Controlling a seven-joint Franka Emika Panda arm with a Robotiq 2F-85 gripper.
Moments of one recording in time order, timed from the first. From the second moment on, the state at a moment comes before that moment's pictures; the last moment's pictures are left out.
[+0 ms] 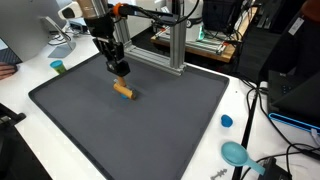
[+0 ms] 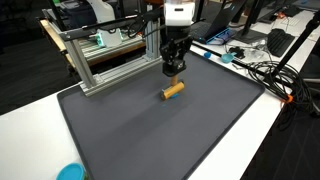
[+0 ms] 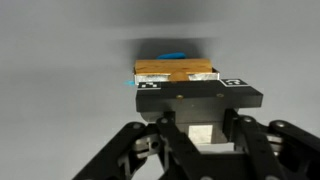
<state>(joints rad) -0.05 0.38 -0.01 -1.85 0.07 2.26 -0.05</state>
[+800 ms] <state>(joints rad) -0.03 0.40 -0.02 -1.85 0.05 2.36 0.02</state>
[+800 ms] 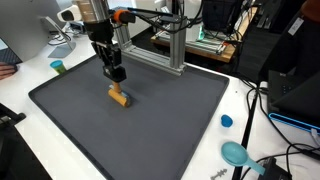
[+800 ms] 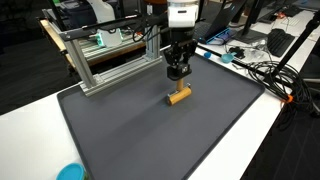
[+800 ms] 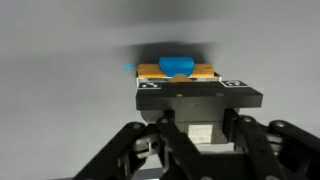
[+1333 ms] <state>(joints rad) -0.03 0.34 -0.02 -1.89 0.05 2.25 0.01</state>
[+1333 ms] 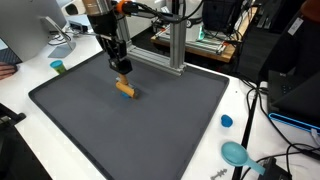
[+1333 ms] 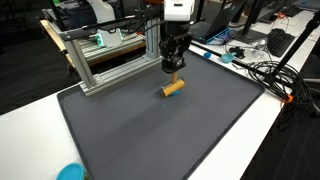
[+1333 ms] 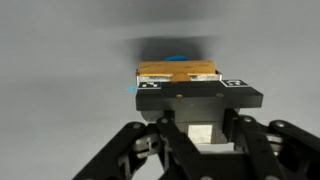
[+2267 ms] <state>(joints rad) -0.02 0.34 -0.02 -1.89 0.02 2.25 0.03</state>
